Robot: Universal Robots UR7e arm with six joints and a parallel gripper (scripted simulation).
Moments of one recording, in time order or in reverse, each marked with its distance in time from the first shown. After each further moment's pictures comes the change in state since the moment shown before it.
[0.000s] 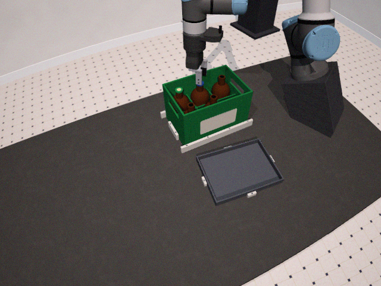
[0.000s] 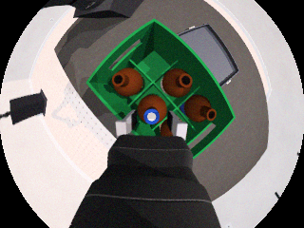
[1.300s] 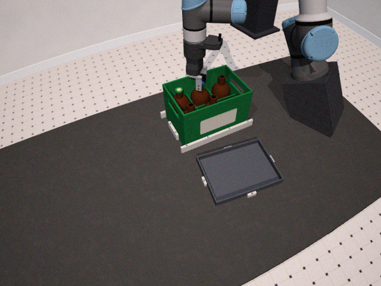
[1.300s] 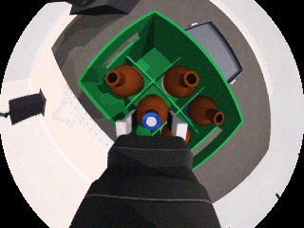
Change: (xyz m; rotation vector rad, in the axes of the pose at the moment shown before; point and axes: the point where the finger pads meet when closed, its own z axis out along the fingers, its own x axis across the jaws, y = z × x) arm 0.000 0.000 0.028 0.000 0.000 0.000
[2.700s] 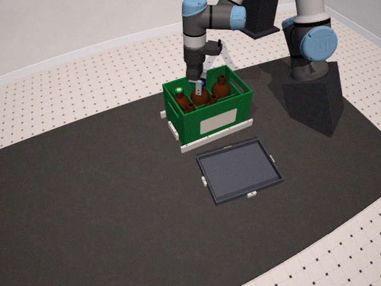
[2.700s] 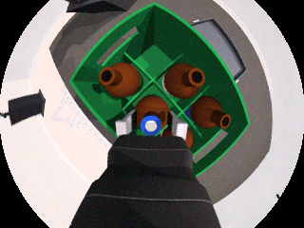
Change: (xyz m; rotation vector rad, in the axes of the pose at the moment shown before) arm 0.000 0.000 0.021 -0.002 0.001 0.000
